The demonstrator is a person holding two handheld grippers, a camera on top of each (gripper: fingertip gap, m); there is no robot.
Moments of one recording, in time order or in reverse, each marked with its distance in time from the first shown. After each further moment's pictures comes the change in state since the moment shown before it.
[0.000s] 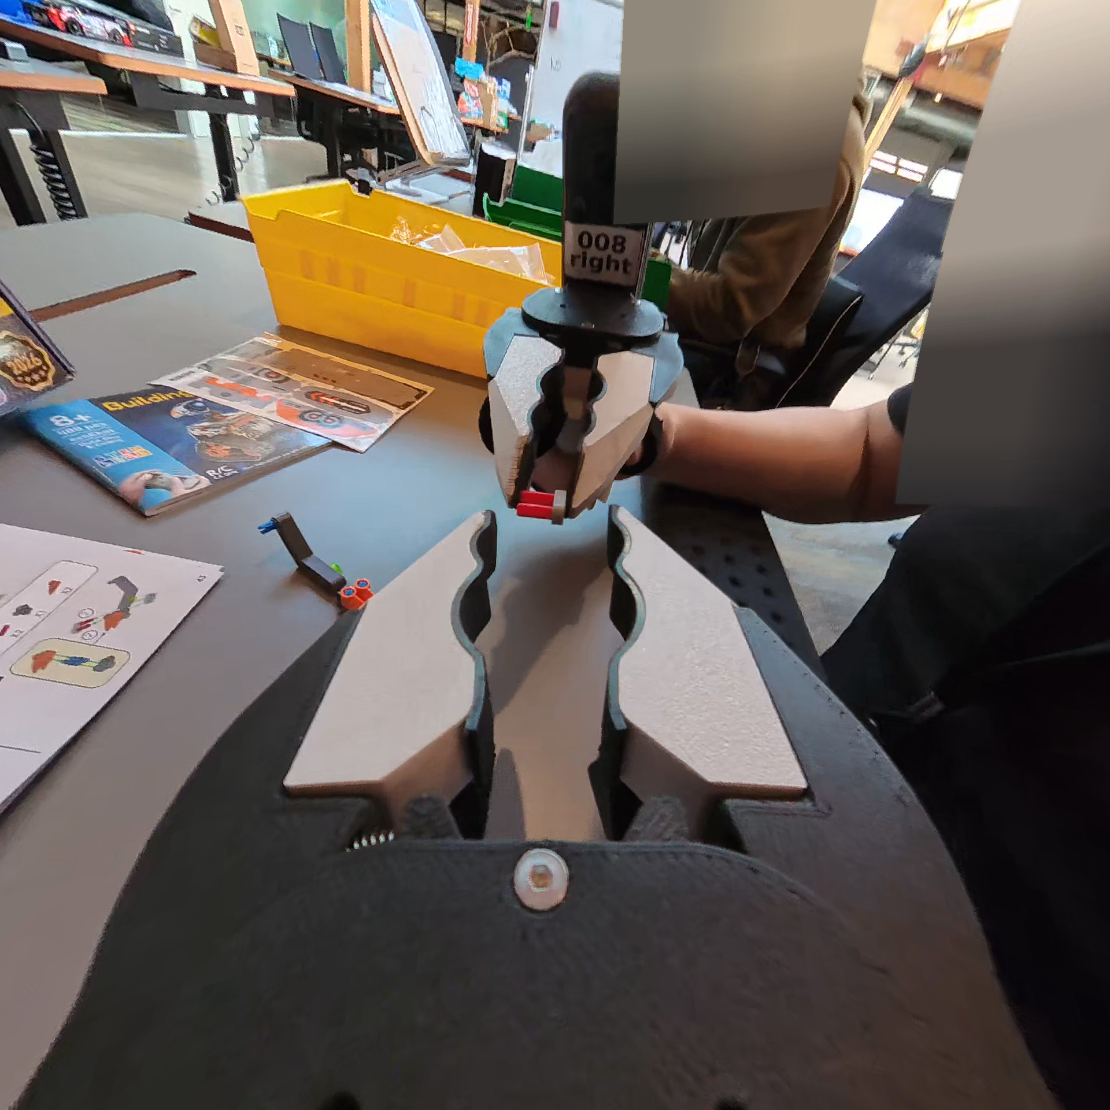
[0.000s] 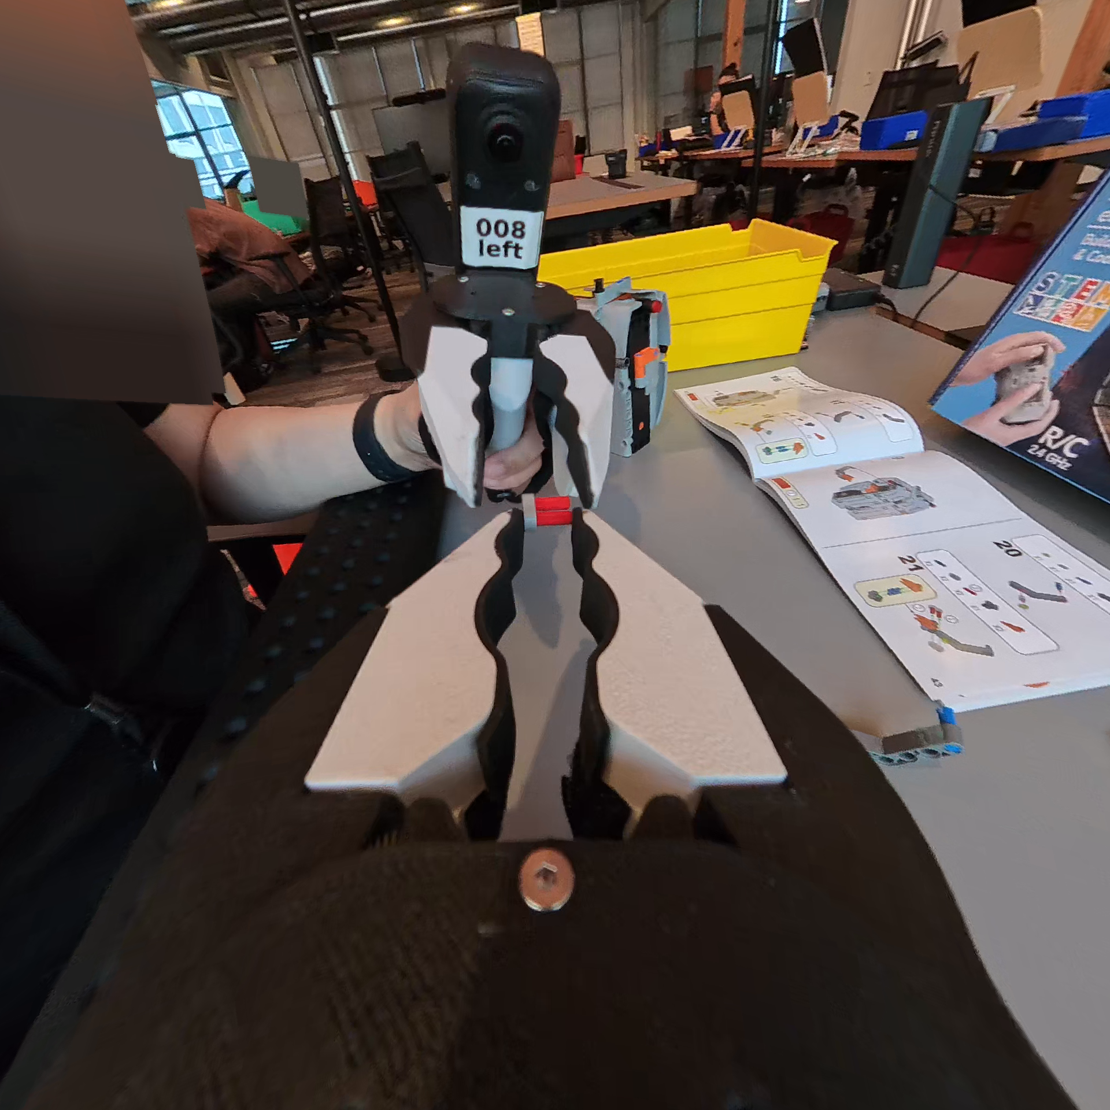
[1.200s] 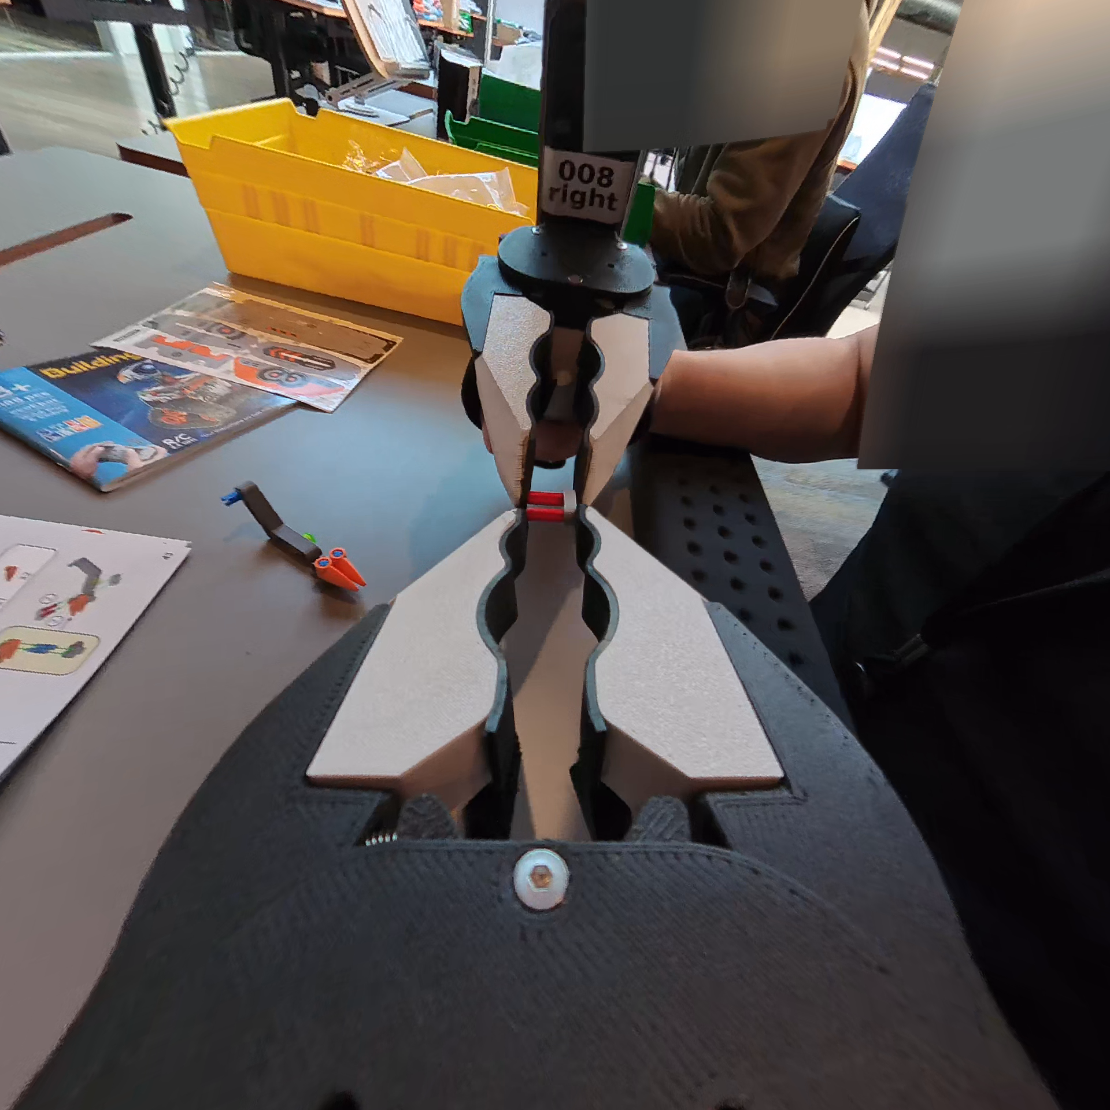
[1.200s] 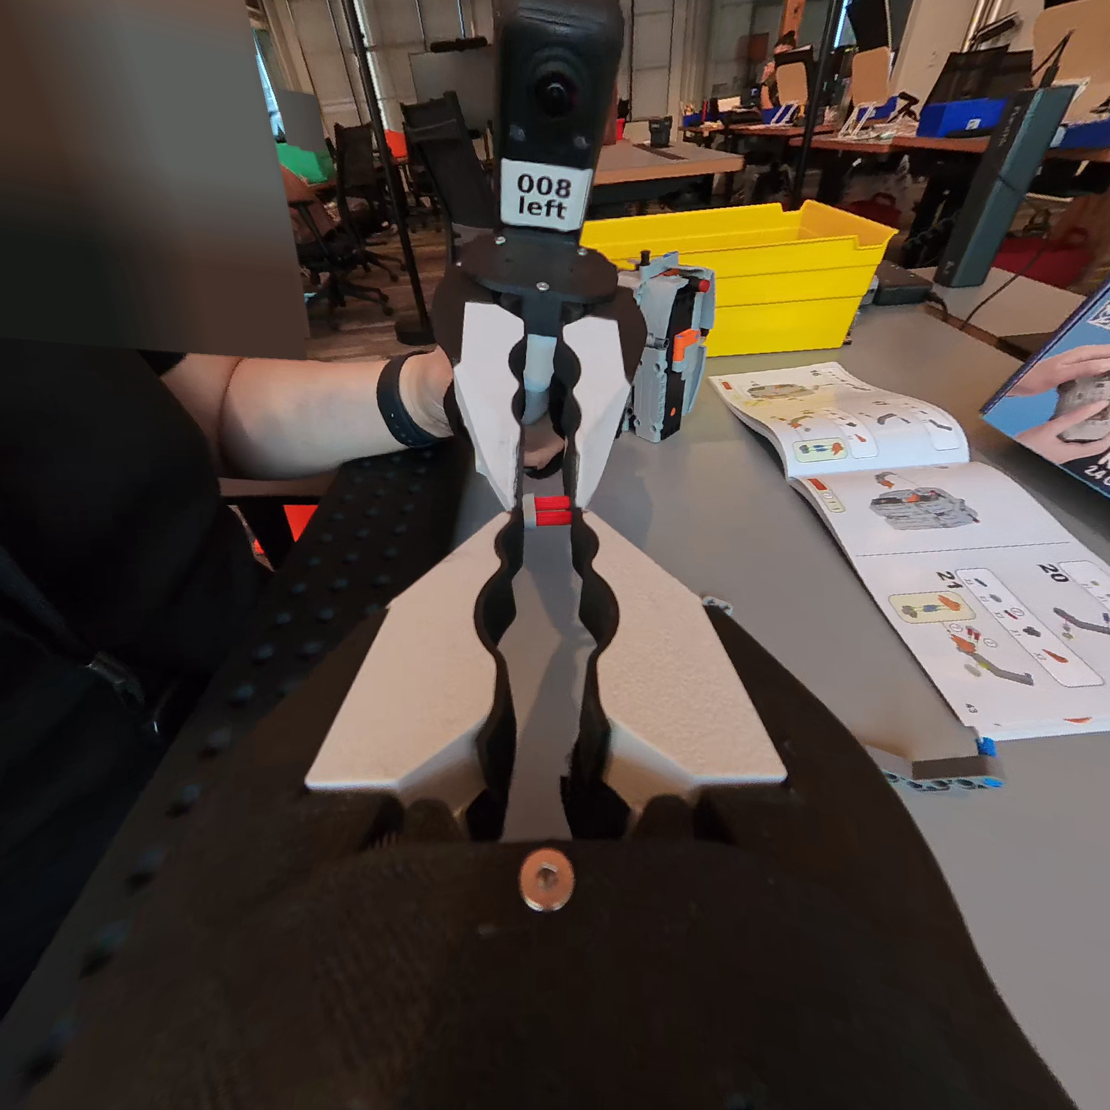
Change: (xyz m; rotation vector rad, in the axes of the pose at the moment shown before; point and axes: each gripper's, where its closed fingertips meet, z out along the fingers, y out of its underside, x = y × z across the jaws) left arm 0.009 0.019 -0.002 -0.099 0.030 0.031; right arm -0.014 0.010 0.007 -0.042 -0.052 -0.060
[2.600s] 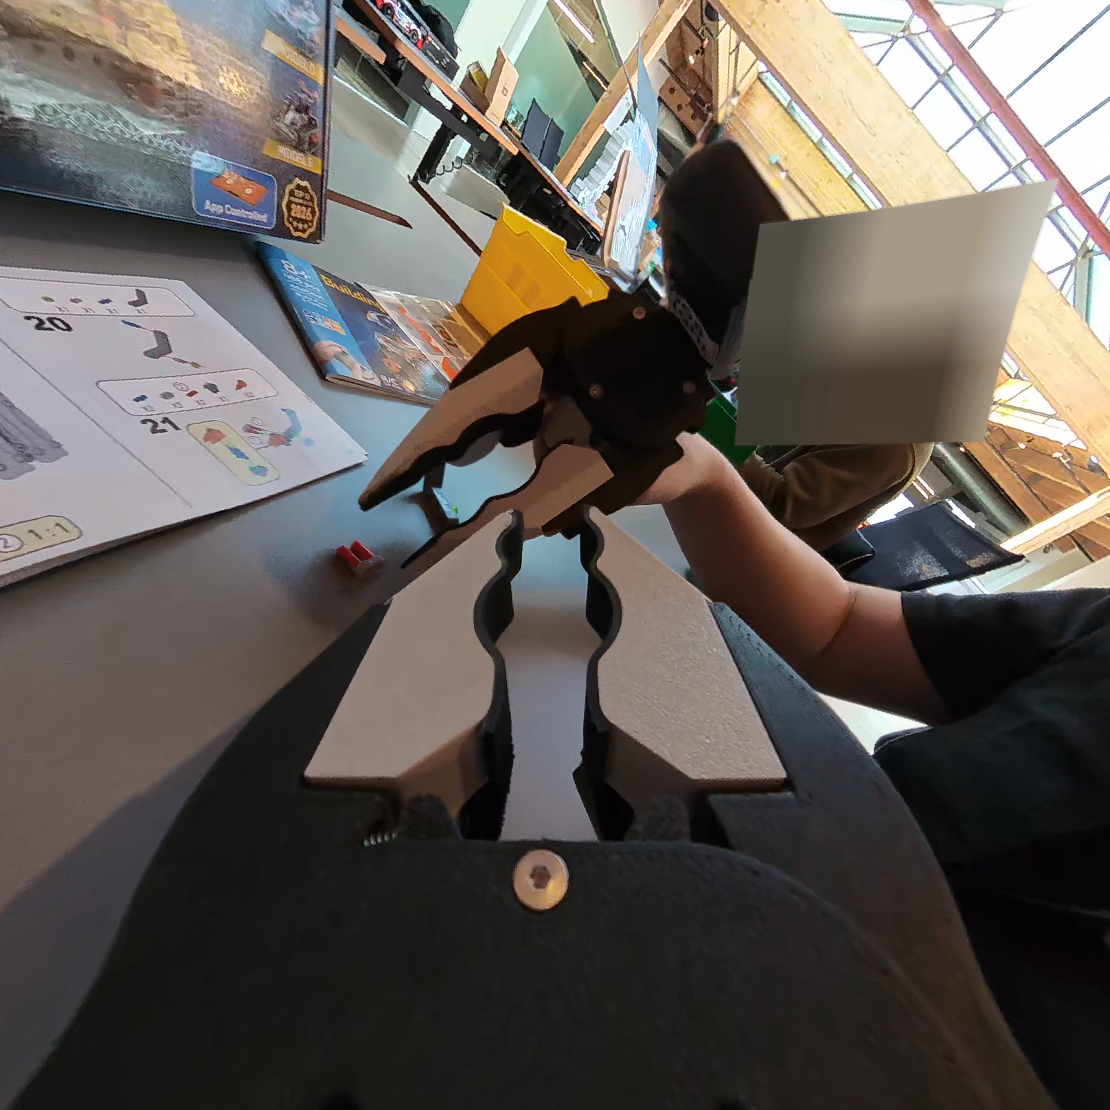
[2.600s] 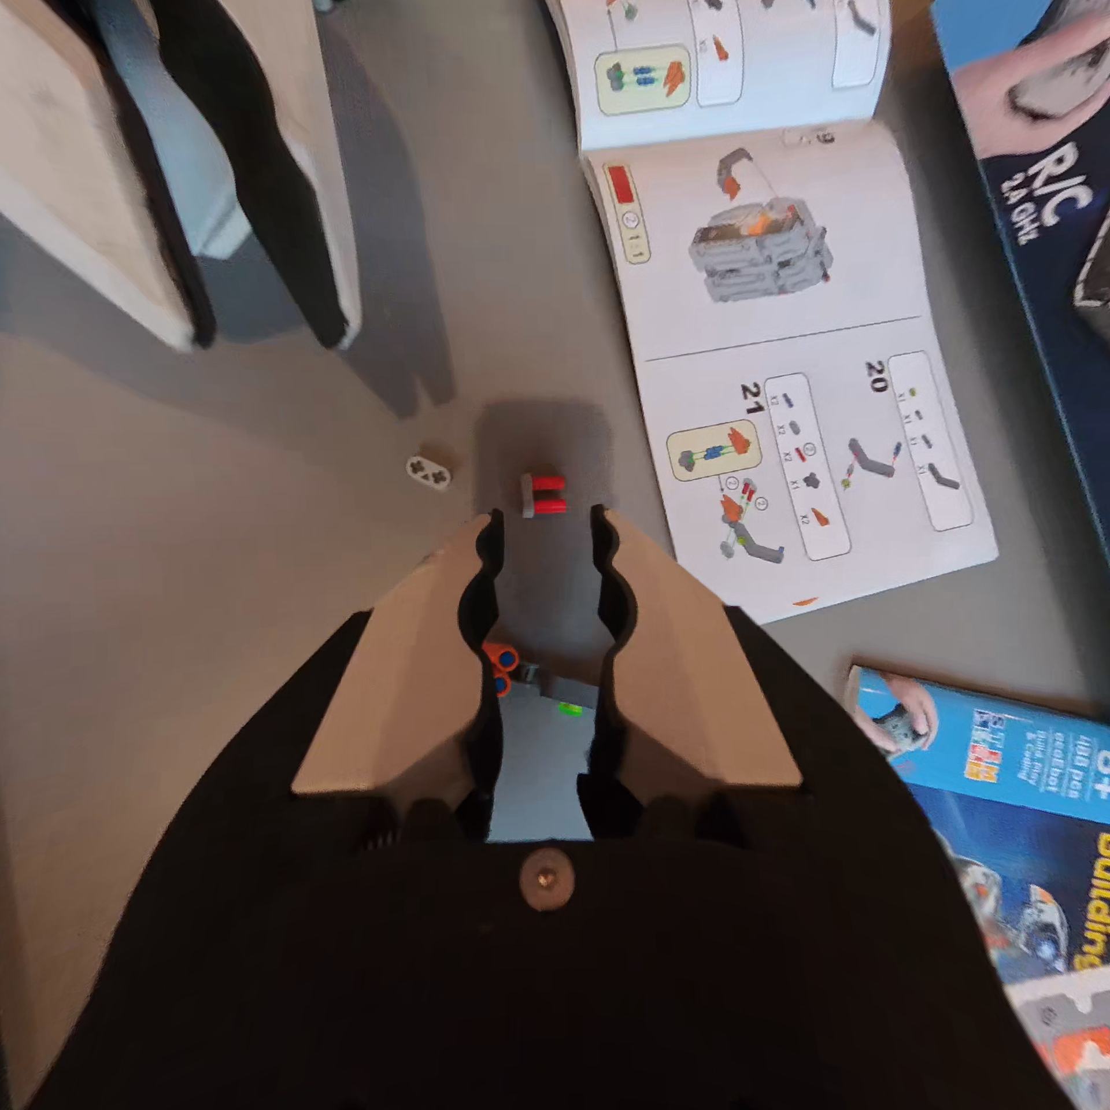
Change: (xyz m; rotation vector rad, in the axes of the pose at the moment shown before) left arm -0.081 -0.002 -0.036 0.277 -0.217 -0.539; right arm 0.125 0.078 0.030 -0.755 0.268 -0.068
